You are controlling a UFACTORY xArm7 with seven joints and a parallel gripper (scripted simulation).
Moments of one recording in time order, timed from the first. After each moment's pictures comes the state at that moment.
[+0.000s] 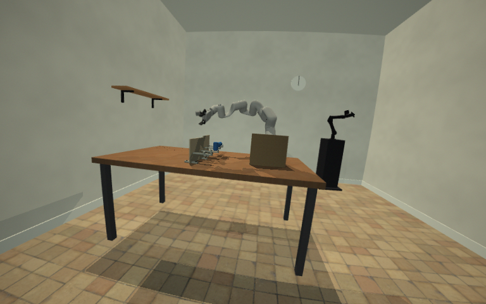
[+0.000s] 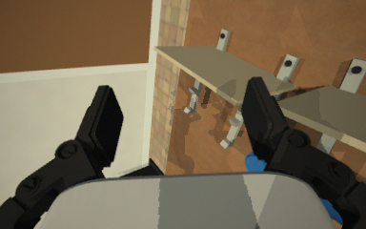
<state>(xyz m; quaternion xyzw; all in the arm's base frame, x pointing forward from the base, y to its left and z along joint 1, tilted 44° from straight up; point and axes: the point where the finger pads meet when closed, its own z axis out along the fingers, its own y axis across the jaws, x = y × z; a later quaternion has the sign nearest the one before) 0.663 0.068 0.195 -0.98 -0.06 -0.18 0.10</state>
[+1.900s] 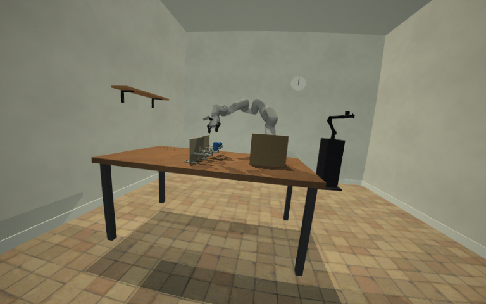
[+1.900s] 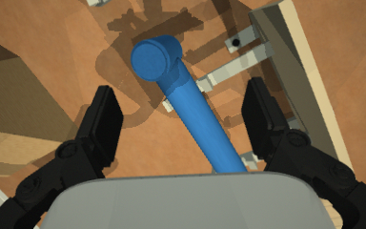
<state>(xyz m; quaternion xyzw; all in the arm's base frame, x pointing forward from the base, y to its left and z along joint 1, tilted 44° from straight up) 0.545 -0.007 0.131 -0.85 -0.49 0.08 -0.15</state>
